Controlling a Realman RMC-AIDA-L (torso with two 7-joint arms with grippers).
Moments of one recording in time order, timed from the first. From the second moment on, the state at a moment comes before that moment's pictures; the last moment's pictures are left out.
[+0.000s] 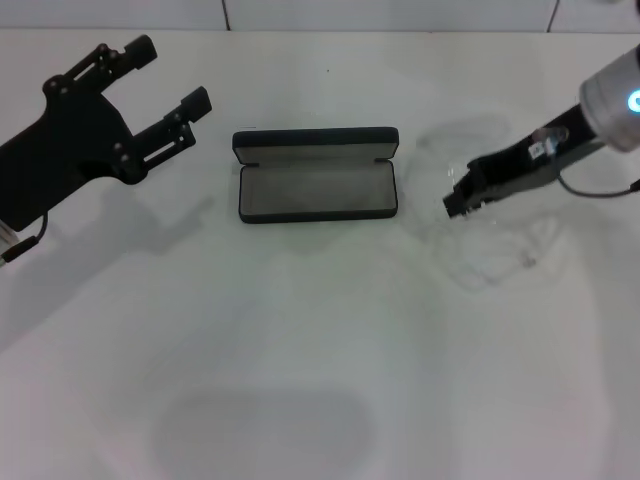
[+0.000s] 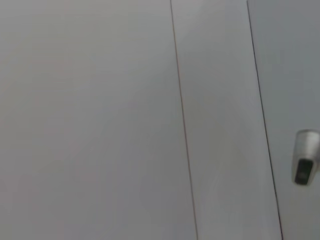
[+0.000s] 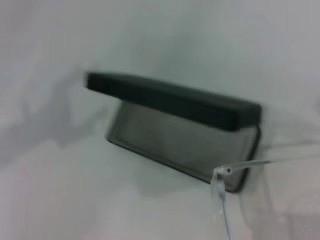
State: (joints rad) left arm -0.18 -2.09 1.08 0.78 1.14 1.43 -0.91; right arm 0.86 2.02 -1.20 -0.97 -2.33 -1.51 2.80
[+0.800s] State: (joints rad) left arm -0.19 -2.09 1.08 0.78 1.08 1.43 -0.92; right arm 0.70 2.01 -1.03 -1.26 -2.14 -1.61 2.67
